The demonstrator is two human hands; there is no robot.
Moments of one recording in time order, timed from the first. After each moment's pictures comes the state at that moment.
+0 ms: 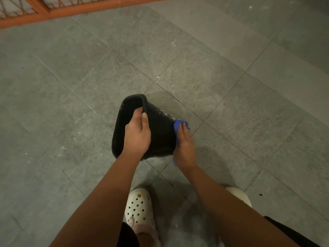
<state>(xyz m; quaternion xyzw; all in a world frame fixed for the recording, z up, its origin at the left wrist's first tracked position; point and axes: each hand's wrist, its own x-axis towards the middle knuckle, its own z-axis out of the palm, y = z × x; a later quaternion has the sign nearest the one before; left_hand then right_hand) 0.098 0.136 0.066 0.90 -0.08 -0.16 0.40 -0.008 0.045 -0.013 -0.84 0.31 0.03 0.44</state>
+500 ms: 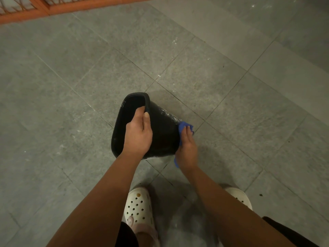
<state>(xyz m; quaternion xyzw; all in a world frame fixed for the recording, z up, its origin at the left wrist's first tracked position) 0.097 0.139 0.065 0.90 -0.10 -0.16 0.39 -0.013 0.047 -0.020 -0.82 0.35 0.03 0.44</state>
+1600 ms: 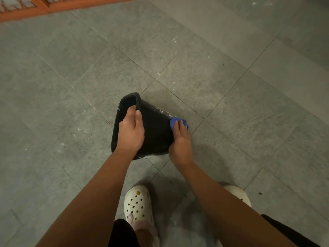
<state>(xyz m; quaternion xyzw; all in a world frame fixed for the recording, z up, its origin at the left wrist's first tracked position) 0.106 0.150 0.057 0.90 -0.08 -0.15 0.40 0.002 0.053 -0.014 -0.84 0.32 0.04 0.43</state>
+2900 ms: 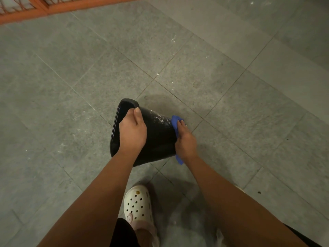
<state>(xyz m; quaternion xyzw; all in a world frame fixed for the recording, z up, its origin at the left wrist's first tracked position) 0.099 0.133 0.071 0.92 -0.02 -0.13 0.37 0.002 0.026 -0.021 -0.82 0.32 0.07 0.47</state>
